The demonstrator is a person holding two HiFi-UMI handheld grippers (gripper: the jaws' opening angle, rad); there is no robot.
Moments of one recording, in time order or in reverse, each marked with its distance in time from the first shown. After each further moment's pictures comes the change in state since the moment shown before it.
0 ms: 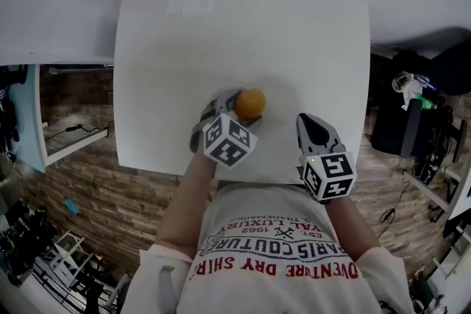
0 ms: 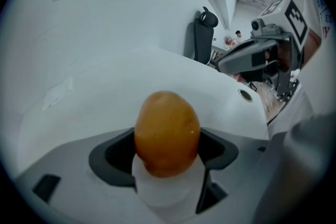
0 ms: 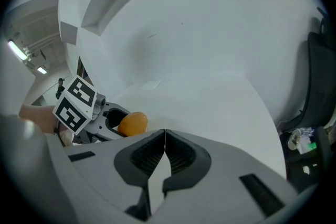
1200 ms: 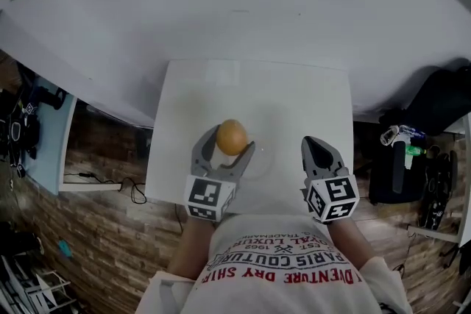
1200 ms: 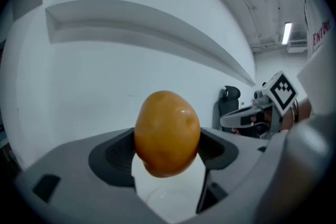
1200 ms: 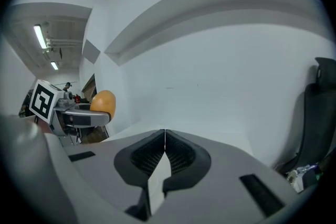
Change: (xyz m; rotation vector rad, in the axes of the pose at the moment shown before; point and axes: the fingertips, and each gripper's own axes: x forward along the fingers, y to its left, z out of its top) left arm -0.252 0.035 0.086 -0.209 -0.742 0.377; right arm -0.093 0.059 0.130 -0.153 -0.380 -0.017
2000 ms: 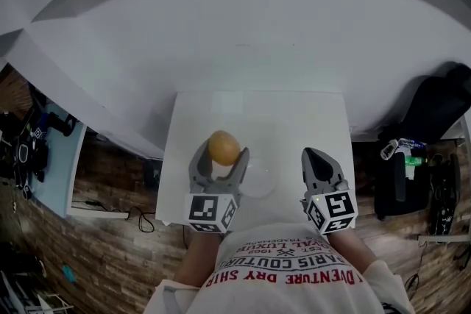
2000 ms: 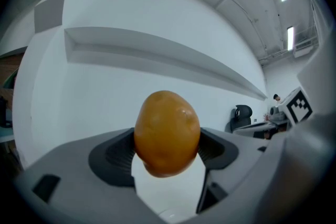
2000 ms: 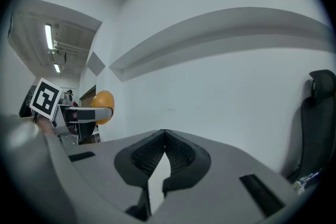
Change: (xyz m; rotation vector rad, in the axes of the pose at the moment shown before) left arm -0.028 0.028 0.063 -0.049 -0.220 0.118; right arm -0.019 0.017 0.050 -0.041 -0.204 -0.033
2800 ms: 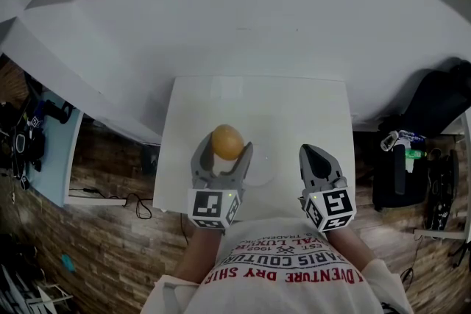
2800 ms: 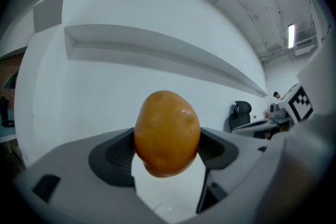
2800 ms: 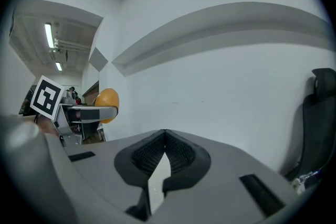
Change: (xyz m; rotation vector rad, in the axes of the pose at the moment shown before) left arm -0.007 -0.010 -0.018 0.008 0.034 0.002; right arm -0.005 0.014 -0.020 -0.005 0.054 0.025
